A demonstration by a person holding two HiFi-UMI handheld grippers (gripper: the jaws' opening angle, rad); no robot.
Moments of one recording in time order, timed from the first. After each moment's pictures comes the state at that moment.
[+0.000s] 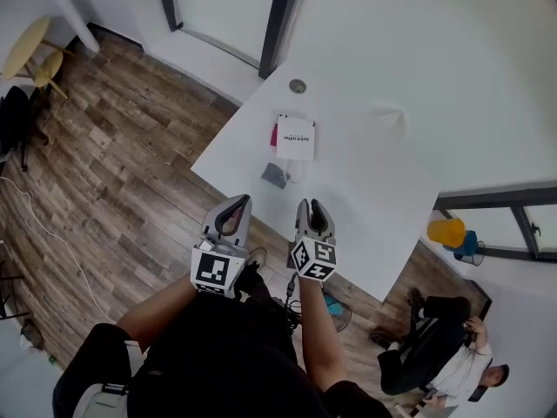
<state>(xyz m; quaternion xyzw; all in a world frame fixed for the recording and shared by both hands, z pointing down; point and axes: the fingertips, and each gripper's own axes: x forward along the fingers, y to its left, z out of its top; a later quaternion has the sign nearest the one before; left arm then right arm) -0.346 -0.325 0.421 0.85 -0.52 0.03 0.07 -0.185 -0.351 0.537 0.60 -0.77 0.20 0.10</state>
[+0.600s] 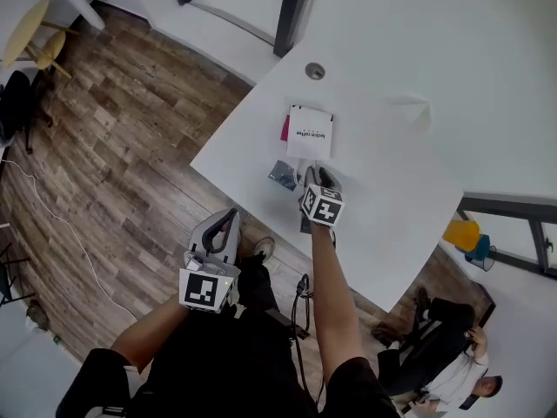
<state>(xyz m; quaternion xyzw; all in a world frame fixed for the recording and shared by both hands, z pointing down) -0.370 -0.334 0.475 0.81 -0.57 0.06 0.14 -0.178 -0.474 0.700 0.55 -0.73 0.31 0.25</state>
